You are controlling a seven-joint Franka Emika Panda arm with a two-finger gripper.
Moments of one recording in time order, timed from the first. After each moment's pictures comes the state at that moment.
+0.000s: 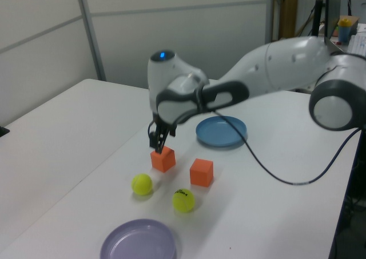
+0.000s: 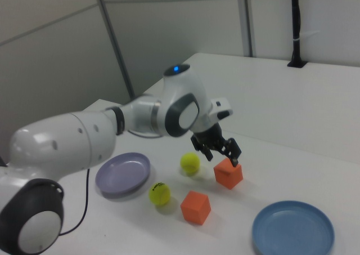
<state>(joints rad) 0.17 0.64 -0.01 -1.33 -0.14 2.15 0.02</state>
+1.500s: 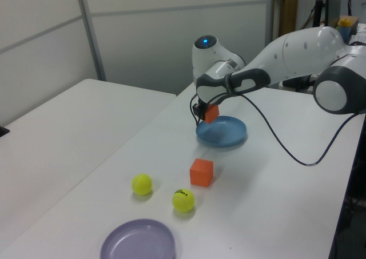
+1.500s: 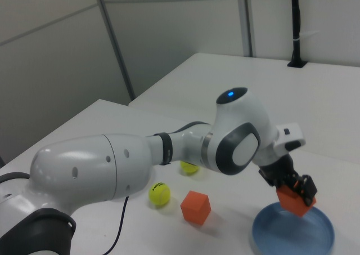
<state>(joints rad) -0.07 0.62 -0.06 -1.38 -0.28 2.28 0.02</state>
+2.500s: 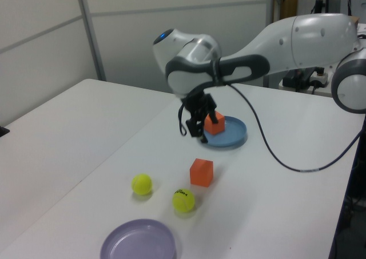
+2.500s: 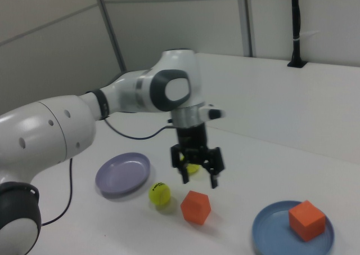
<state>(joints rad) 0.05 0.48 0.14 -1.34 -0.28 1.53 -0.05</state>
